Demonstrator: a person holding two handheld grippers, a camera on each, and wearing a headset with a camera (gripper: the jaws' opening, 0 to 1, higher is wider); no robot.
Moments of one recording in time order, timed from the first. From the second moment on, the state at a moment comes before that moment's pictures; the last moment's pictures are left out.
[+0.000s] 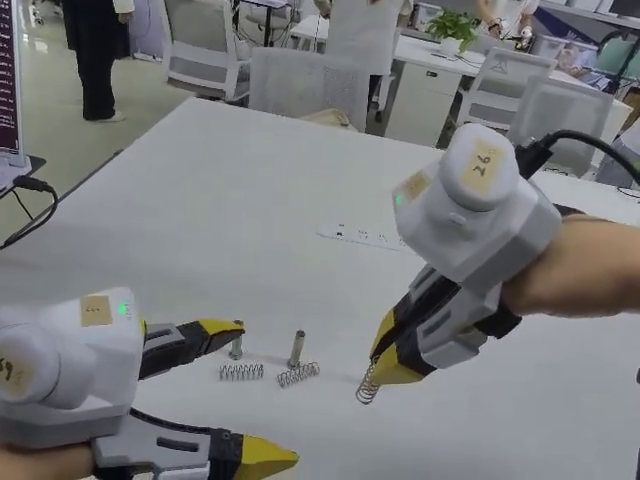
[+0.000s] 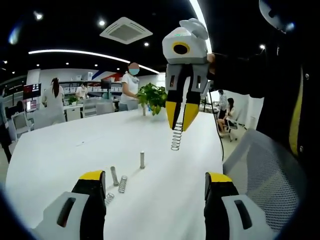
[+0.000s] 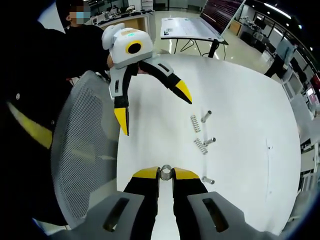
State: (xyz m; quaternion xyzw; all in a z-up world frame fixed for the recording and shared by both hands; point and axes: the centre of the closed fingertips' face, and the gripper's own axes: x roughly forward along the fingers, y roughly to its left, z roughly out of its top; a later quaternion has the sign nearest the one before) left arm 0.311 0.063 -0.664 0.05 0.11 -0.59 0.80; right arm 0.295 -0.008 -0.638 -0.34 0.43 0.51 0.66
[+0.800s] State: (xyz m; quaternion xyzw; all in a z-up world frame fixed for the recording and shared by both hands) left arm 0.321 0.092 -0.674 0.05 0.12 -0.54 0.83; right arm 0.340 -0.054 -0.639 -0.33 0.45 0.46 0.70
